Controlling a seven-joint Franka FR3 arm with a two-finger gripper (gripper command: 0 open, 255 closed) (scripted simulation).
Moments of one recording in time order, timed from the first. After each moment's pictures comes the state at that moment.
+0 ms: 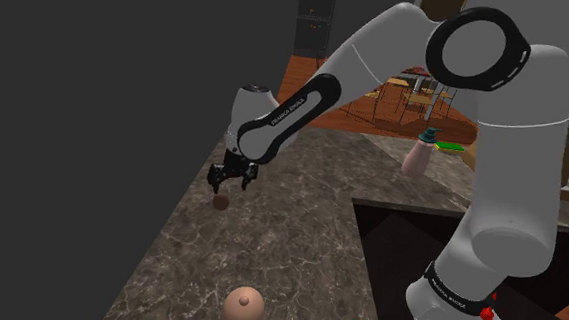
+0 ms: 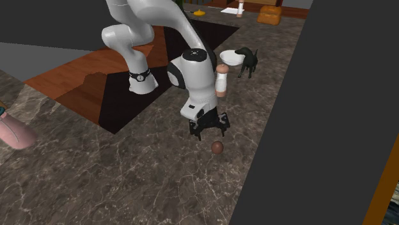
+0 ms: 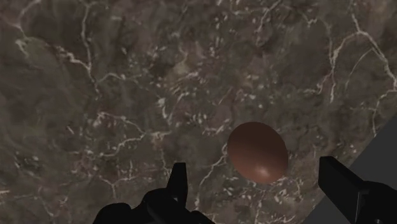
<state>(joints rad) 0.15 0.39 0.25 -2.05 -0.02 2.62 0.58</state>
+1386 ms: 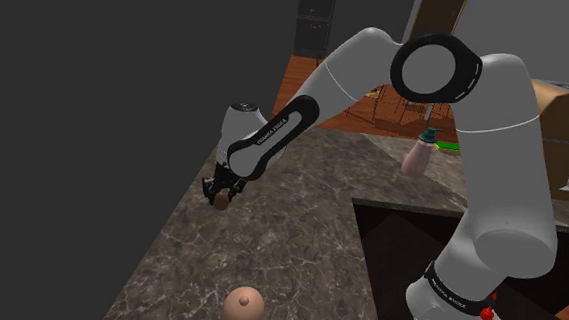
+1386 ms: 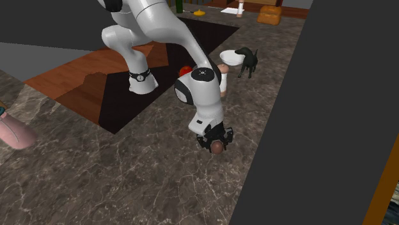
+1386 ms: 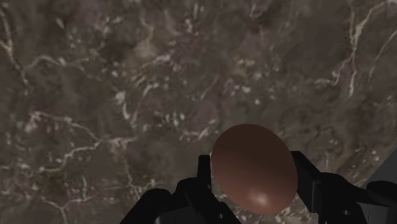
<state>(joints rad) 0.20 0.56 0.22 -1.94 -0.06 2.69 0.62</state>
